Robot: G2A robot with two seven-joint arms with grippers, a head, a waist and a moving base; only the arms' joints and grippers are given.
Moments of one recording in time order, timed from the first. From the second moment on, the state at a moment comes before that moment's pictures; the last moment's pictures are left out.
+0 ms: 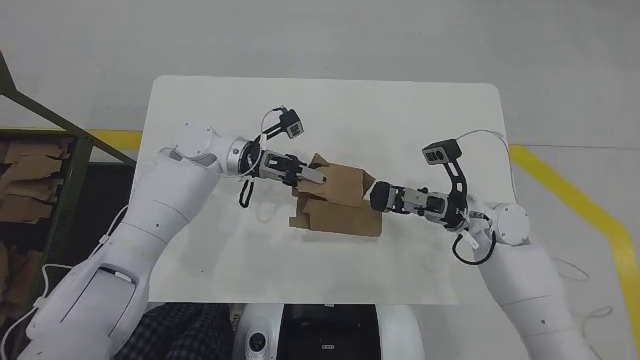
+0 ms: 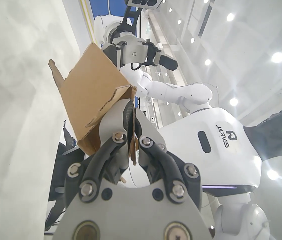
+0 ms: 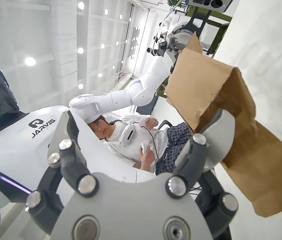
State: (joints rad) left arm 0.82 -1.11 -0.94 -1.12 -0.69 -0.28 -1.54; right arm -1.28 -1.17 1.26 -1.44 0.66 -0.52 1.30
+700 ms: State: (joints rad) left arm 0.82 -1.10 -0.91 -1.15 -0.73 -0.29 -1.54; right arm -1.22 -1.17 1.17 -1.38 0.71 -0.50 1.32
